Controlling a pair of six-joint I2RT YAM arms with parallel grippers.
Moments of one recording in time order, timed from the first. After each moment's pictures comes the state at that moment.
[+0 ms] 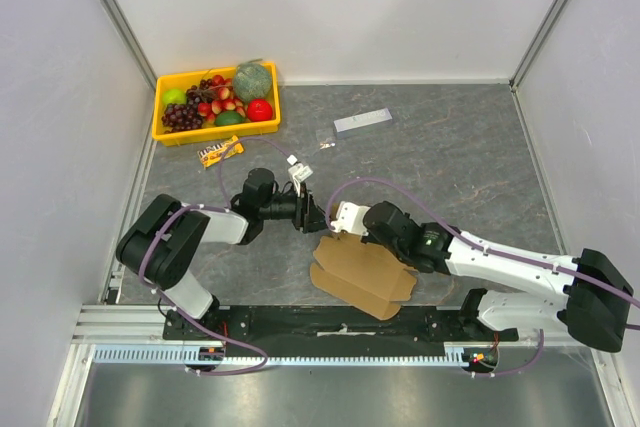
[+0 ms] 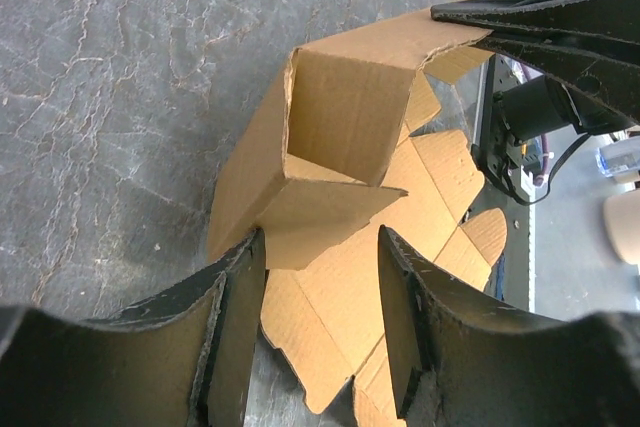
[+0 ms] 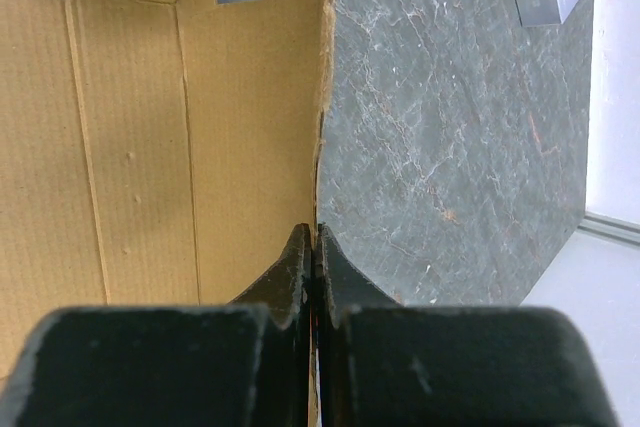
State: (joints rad) left arm -0.50 1.63 0.52 0.72 0.86 -0.38; right arm 1.02 1.16 0.69 -0.35 0.48 -0.49
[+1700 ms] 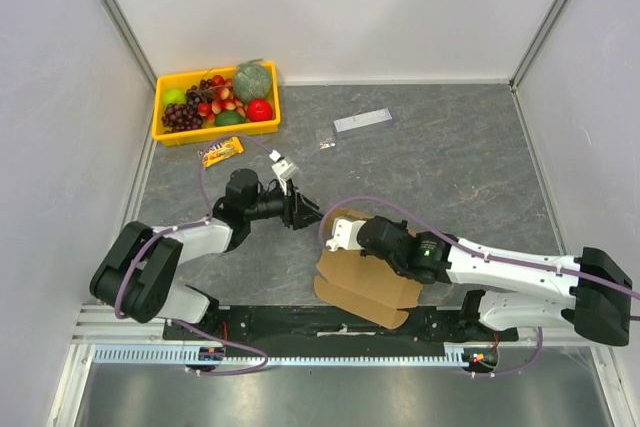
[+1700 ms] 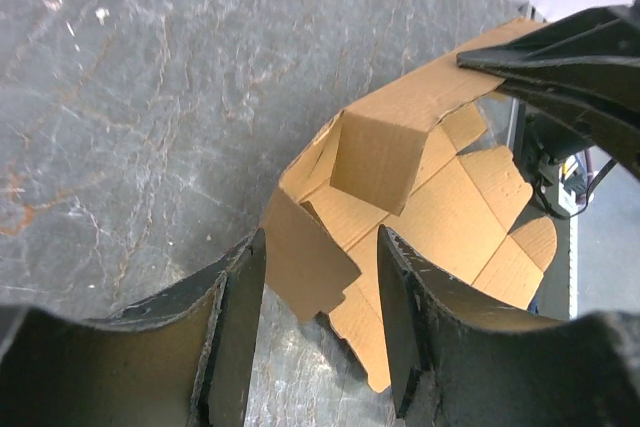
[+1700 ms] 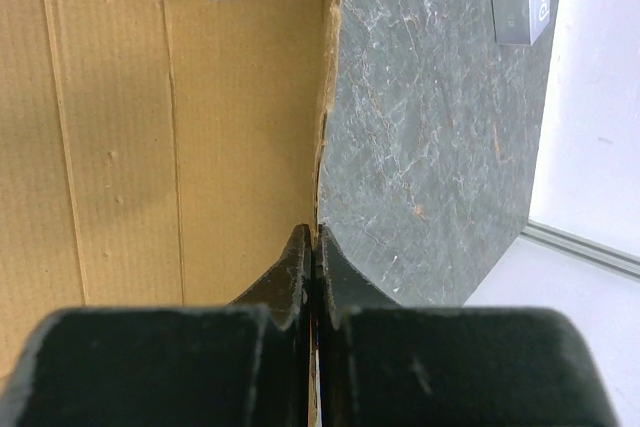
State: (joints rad) left arm -0.46 1.44 0.47 0.61 0.80 -0.27; right arm 1.15 1.15 0.70 -0.43 0.58 -0.52
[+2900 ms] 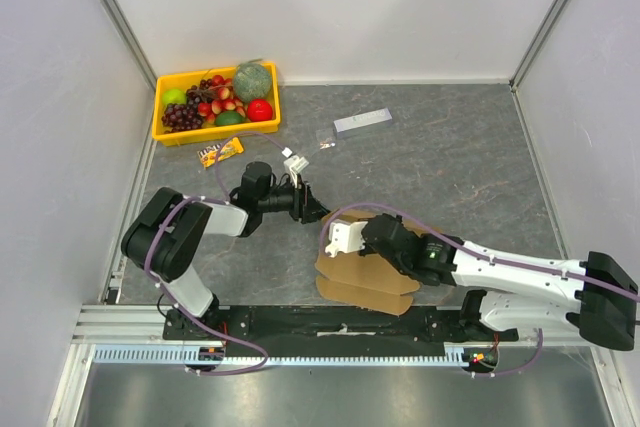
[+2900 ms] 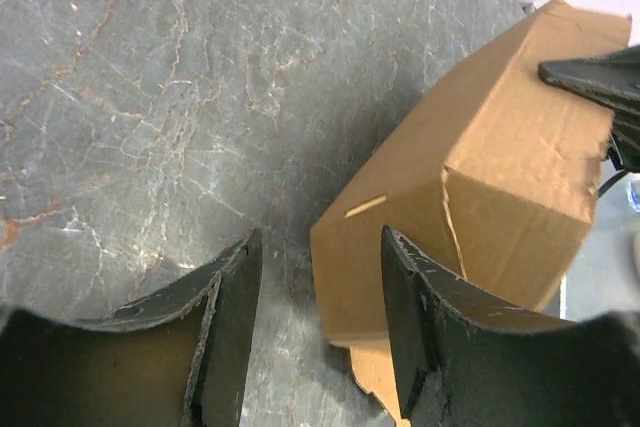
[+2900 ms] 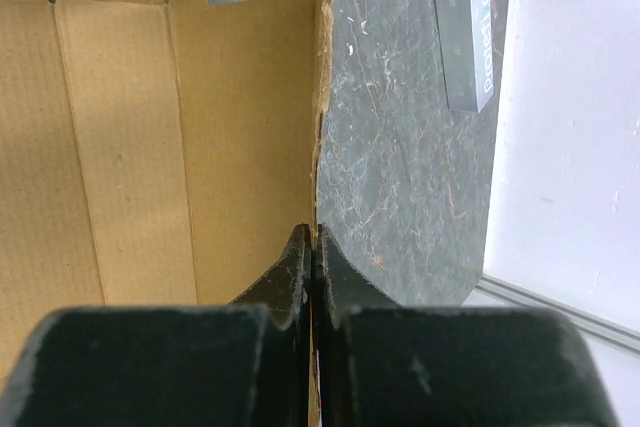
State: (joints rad) left arm -0.45 1.69 0.59 0.69 0.83 -0.36; right arm 1.14 1.10 0.66 -0.29 0.53 -0.70
